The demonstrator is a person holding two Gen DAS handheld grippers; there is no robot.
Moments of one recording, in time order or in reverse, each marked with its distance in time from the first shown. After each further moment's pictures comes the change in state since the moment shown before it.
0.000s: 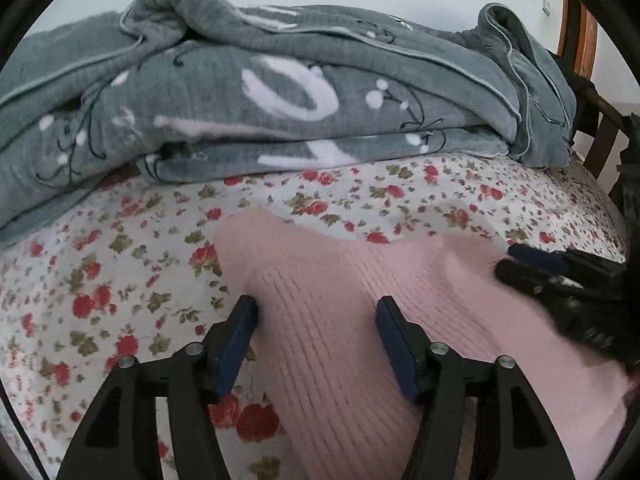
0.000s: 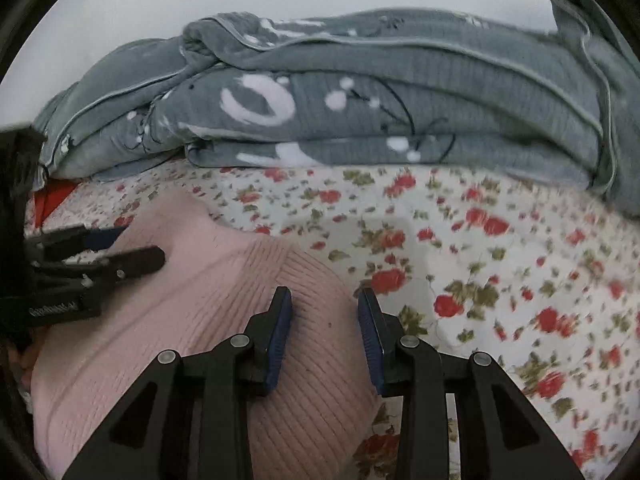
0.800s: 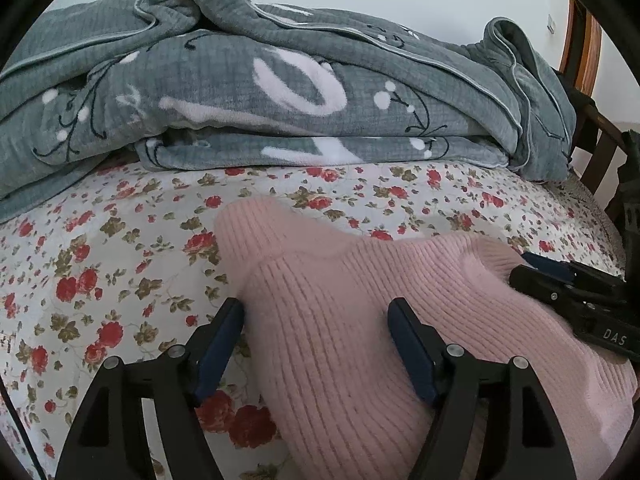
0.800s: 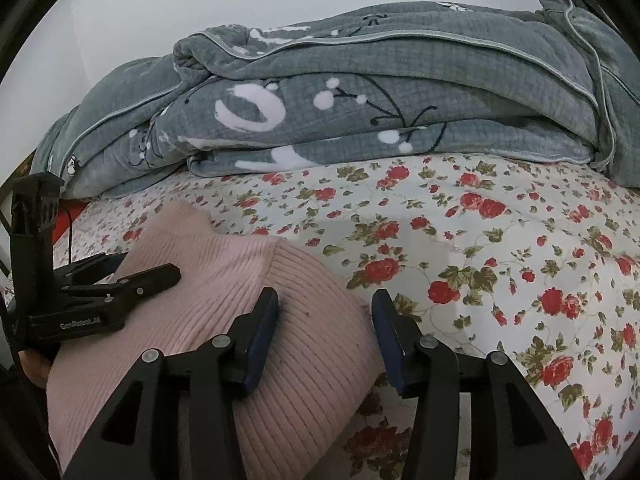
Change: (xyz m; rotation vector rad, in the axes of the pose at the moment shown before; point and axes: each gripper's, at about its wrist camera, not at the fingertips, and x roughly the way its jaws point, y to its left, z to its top) left arm 0.006 0.004 -0.009 -0.041 -0.032 -0.028; right arm -0.009 -0.007 -0.010 0.052 -0.016 0.026
